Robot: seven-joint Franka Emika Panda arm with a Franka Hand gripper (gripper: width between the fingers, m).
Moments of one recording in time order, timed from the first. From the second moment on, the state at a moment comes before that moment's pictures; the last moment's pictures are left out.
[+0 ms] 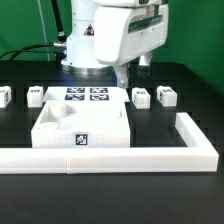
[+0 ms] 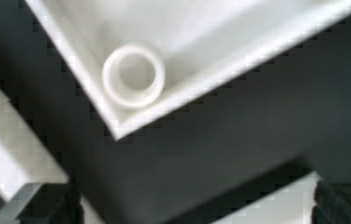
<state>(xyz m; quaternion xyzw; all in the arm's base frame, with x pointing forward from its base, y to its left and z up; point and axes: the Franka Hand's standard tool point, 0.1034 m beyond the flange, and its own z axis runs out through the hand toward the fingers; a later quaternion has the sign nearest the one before) 0.539 0.046 0.094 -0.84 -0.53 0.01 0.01</state>
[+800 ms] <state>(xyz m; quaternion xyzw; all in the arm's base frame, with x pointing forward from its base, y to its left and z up) 0.519 0.036 0.078 -0.78 -0.63 0.00 0.00</state>
